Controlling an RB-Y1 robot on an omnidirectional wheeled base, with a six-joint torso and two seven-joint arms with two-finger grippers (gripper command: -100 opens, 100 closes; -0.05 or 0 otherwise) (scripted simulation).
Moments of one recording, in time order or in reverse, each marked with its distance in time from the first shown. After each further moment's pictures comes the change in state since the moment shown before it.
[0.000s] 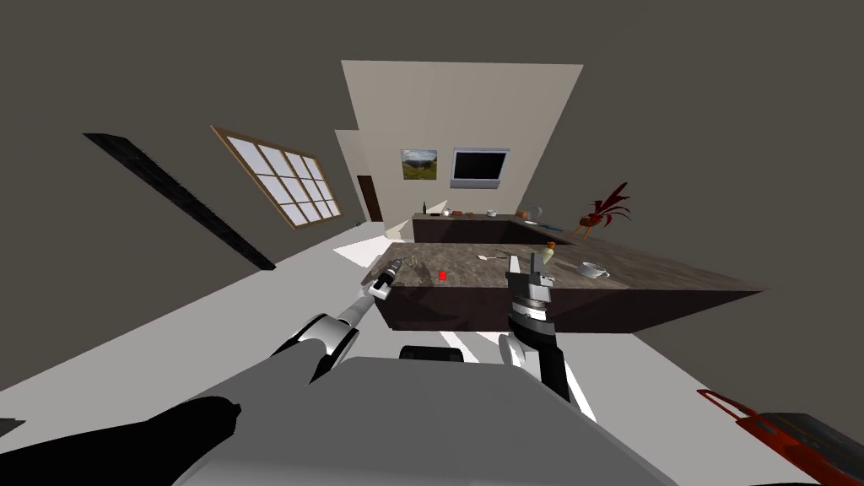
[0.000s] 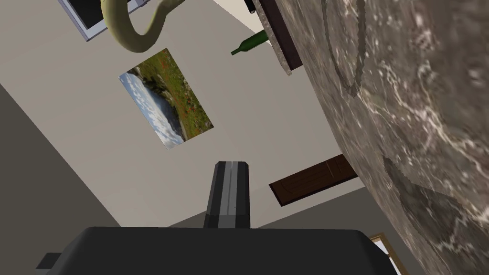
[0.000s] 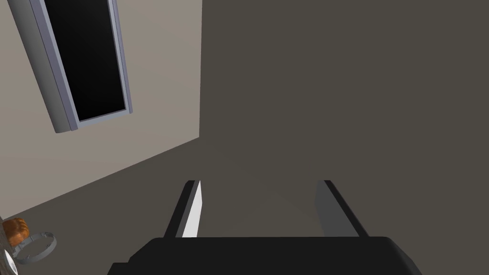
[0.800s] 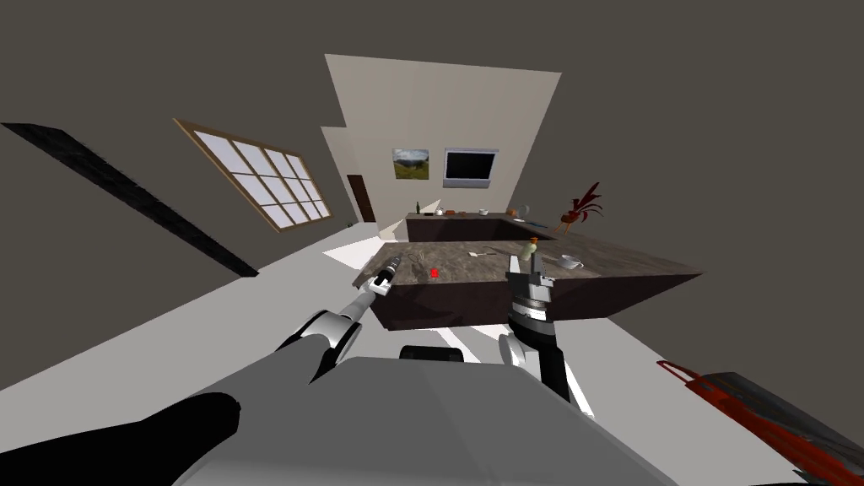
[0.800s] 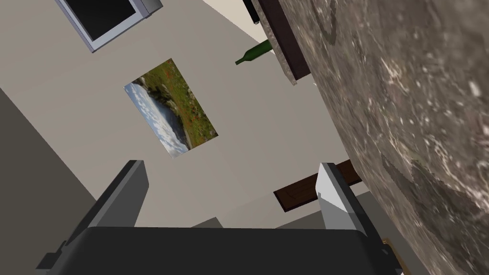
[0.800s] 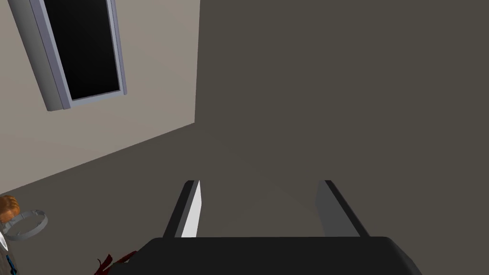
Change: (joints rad) left arm -0.041 -0.010 0.061 0.023 -0.038 0.044 -0.005; right arm 0.000 0.000 0.000 0.000 0.000 0.000 0.000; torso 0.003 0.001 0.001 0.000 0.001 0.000
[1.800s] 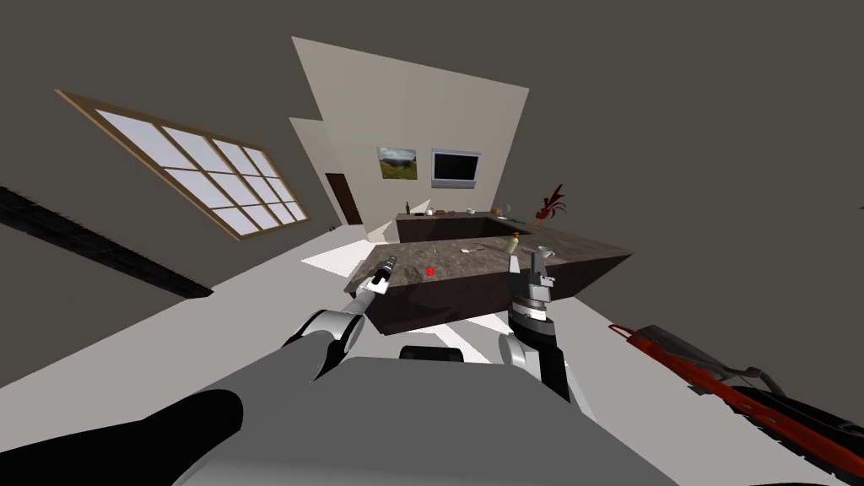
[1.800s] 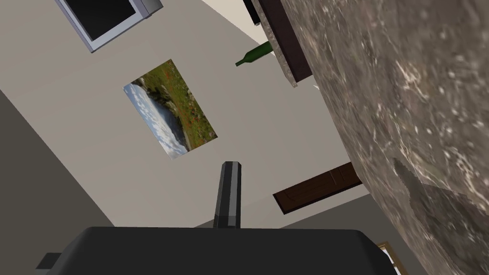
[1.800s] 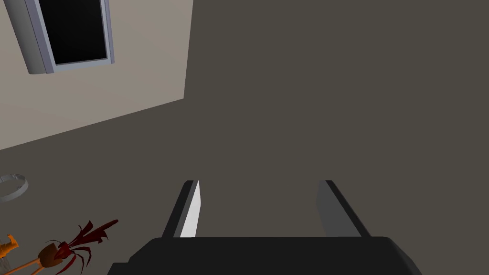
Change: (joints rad) left arm -0.035 -0.032 0.187 0.086 -0.106 -0.007 -0.021; right arm 0.000 0.000 0.000 0.000 0.000 0.000 0.000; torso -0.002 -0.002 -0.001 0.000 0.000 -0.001
